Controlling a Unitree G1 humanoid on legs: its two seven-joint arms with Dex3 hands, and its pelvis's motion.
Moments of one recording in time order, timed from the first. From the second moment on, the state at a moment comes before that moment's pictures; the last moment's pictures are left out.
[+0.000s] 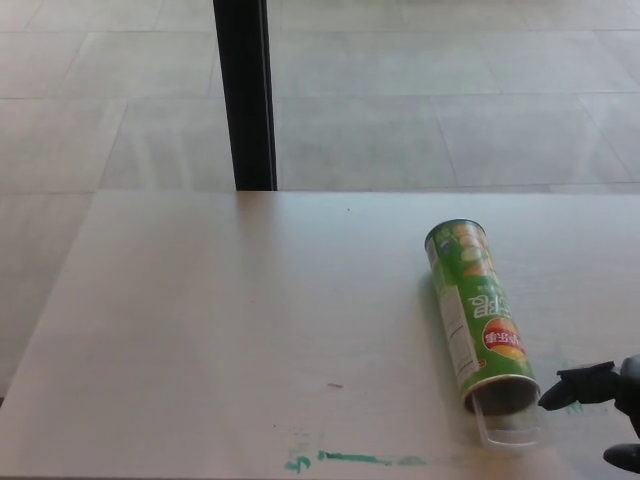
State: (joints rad) left_arm 0.22 0.65 0.46 1.12 -0.22 -0.12 -0.52; right_arm -0.08 -0.87 0.19 -0.01 -0.56 -0.27 0.23
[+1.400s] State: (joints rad) left_arm 0.22 0.65 0.45 1.14 -0.24 -0.12 -0.53; right_arm -0.09 -0.72 0.32 -0.01 -0.69 -0.16 0.26
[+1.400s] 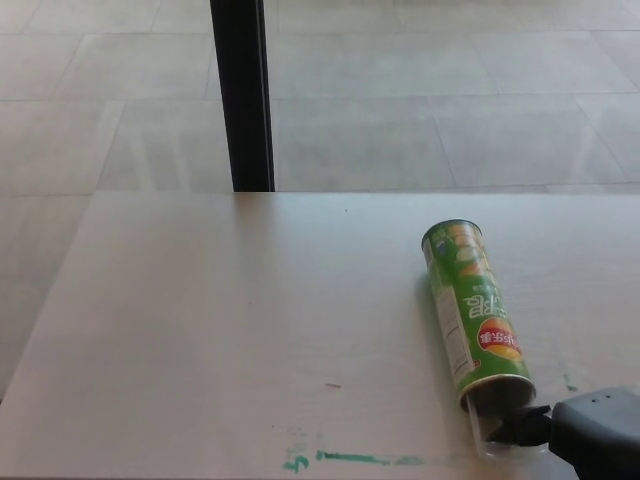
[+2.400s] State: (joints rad) left_arm 0.23 0.65 0.44 1.14 -0.24 -0.12 -0.52; right_arm 0.04 -0.79 0.26 -0.18 -0.67 -0.15 0.33
